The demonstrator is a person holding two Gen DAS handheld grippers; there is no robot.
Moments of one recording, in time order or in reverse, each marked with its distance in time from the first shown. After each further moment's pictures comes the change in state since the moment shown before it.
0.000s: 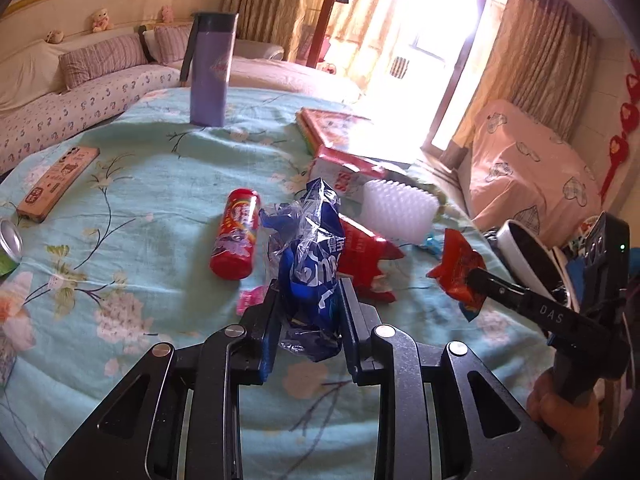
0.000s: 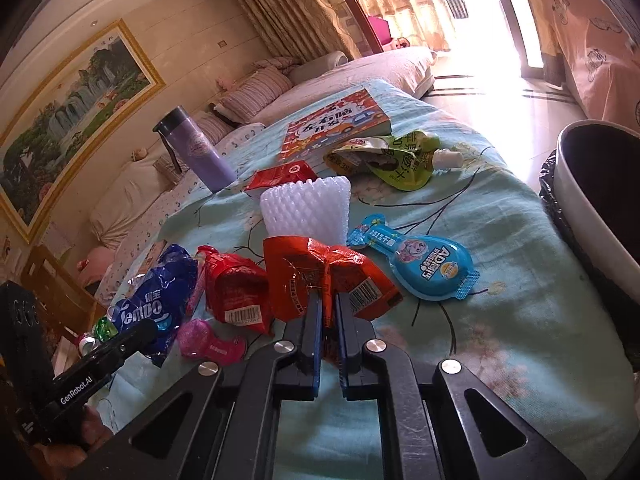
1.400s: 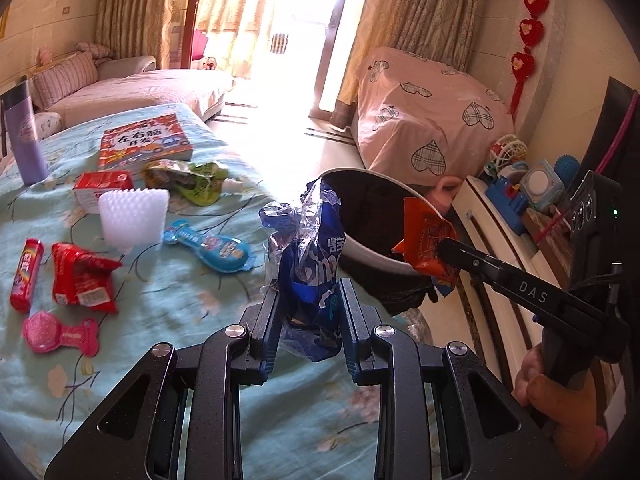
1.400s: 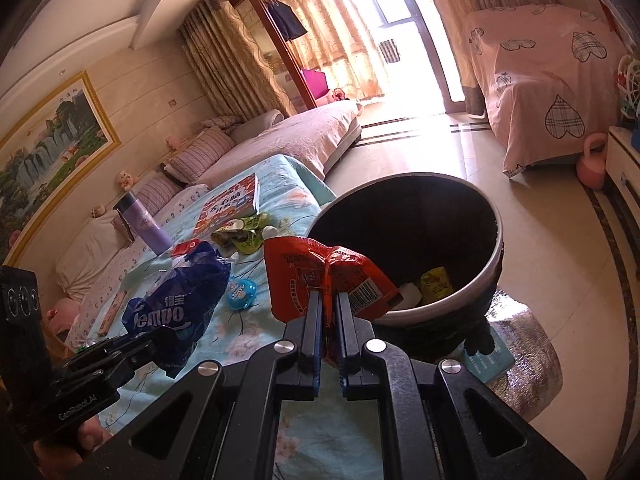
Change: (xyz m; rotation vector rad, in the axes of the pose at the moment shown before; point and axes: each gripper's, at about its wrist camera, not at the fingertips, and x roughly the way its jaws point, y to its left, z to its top) left arm 0.014 -0.216 -0.017 0.283 0.072 -0.265; right arm -0.150 -0.117 -0.004 0.091 -0.189 -0.184
